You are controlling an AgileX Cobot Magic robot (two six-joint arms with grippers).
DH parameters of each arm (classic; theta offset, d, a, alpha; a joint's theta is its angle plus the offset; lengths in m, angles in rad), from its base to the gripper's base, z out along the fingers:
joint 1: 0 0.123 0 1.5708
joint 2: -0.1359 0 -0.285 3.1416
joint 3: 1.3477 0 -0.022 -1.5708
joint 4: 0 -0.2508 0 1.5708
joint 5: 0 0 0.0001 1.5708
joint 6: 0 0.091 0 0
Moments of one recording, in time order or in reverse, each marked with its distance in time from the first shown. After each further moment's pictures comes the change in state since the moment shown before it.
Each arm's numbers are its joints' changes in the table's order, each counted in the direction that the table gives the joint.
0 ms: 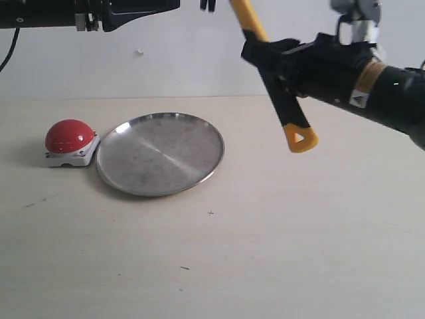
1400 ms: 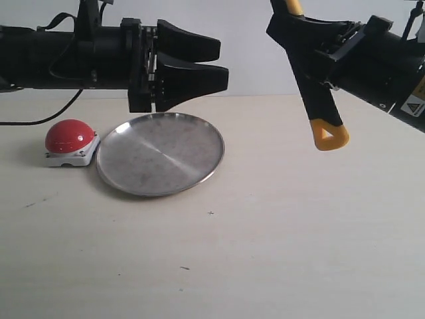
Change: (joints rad) left arm -0.091 -0.231 0.006 0.080 0.199 0.426; right arm -0.070 0.126 0.134 0.035 -0.229 -0.157
